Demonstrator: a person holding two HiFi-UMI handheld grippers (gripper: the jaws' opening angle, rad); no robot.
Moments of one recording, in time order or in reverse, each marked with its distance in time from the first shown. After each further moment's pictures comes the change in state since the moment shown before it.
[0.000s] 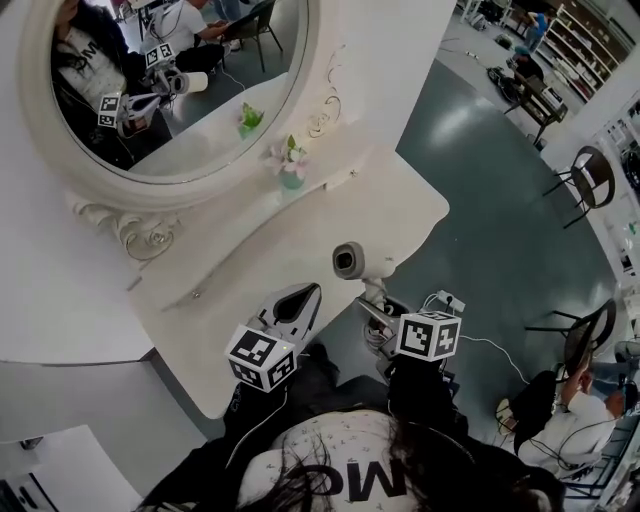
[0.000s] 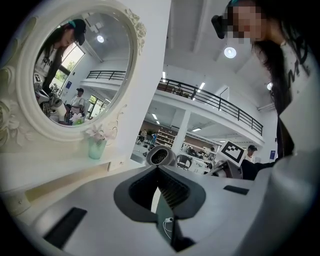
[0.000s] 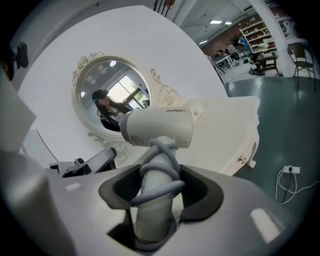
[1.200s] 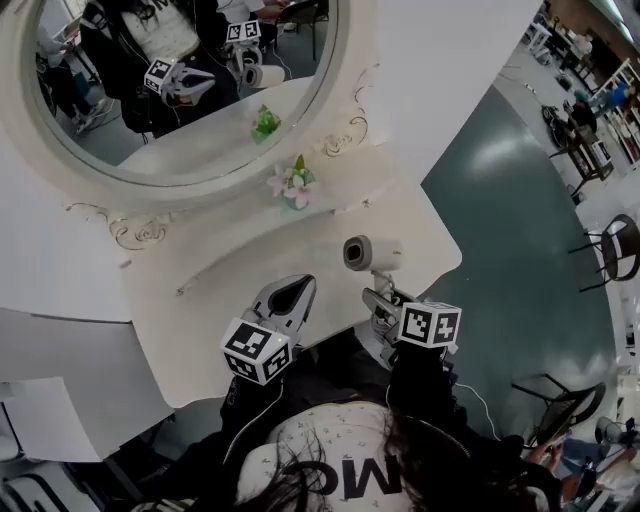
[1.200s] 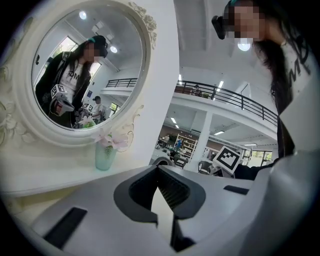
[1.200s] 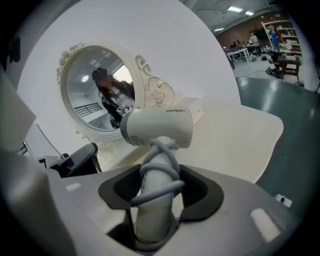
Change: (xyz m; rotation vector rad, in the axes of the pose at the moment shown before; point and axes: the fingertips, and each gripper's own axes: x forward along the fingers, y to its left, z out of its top) left arm 0.085 0.052 0.030 -0.049 -0.060 0.245; right arm 0.064 -0.100 0.099 -0.118 0.187 0.025
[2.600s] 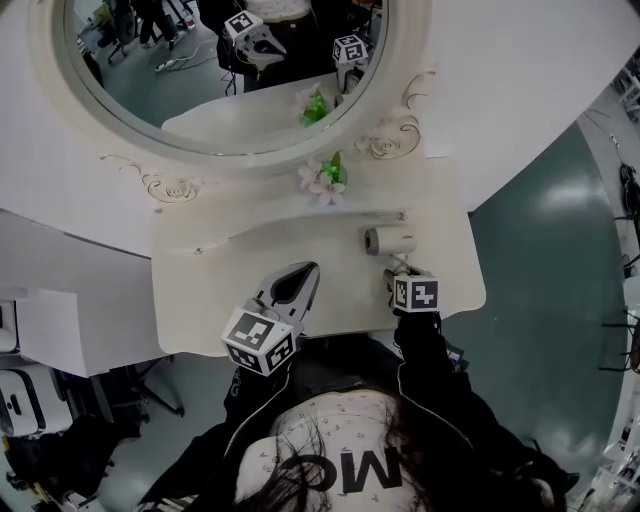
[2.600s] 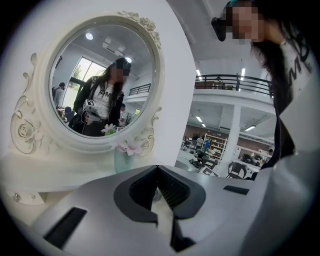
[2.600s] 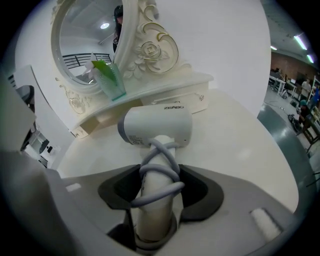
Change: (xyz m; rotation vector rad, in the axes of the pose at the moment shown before) left arm 0.018 0.015 0.013 -0.020 -0.022 0.345; right arm 0.113 -0.119 0.025 -0.419 0.311 -0.169
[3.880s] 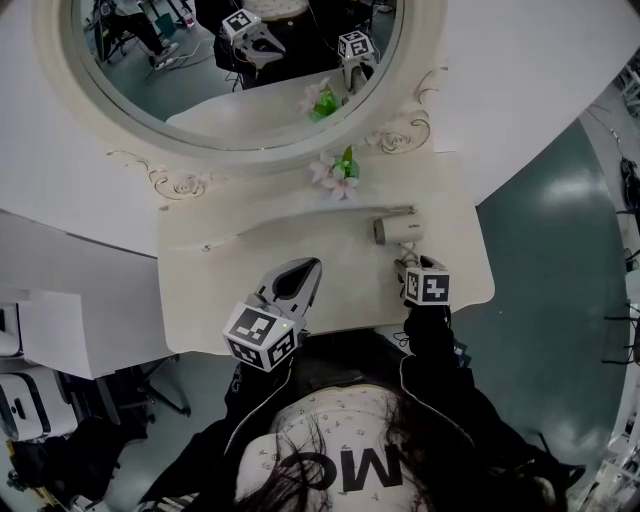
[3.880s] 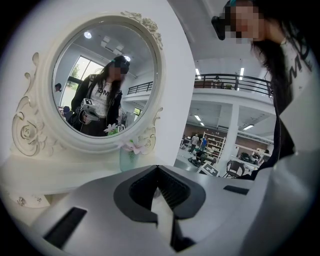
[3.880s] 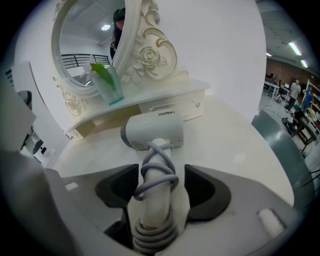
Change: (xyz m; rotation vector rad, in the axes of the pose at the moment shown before) left arm -0.014 0.015 -0.001 0.011 0.015 -0.015; right arm -0.003 -0.006 0.012 0.000 -0.056 -0.057
